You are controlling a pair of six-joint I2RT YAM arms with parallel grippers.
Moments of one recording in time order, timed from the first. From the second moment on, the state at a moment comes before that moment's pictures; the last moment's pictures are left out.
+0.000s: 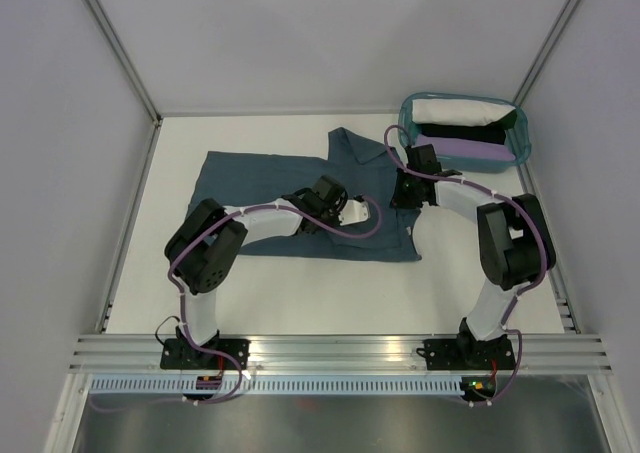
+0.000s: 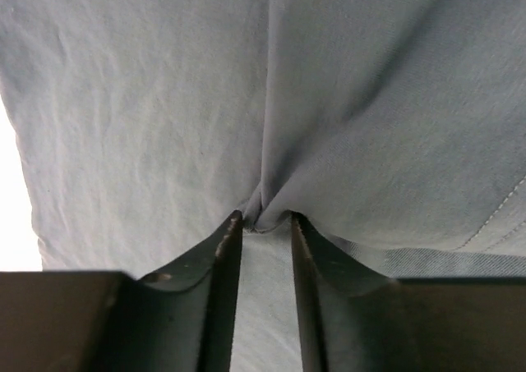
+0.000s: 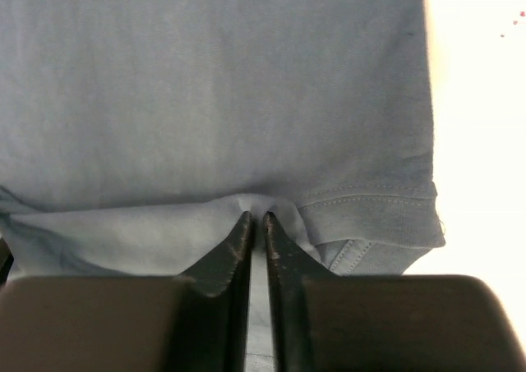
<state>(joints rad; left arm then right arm) -0.75 1.92 1.18 -0.19 -0.13 0.76 0.26 1.80 1.11 -0.26 -0.10 0.43</state>
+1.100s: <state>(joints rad) -0.97 1.93 1.28 -0.38 -0.28 0.59 0.26 1.63 0.87 -0.28 -0.20 0.49</state>
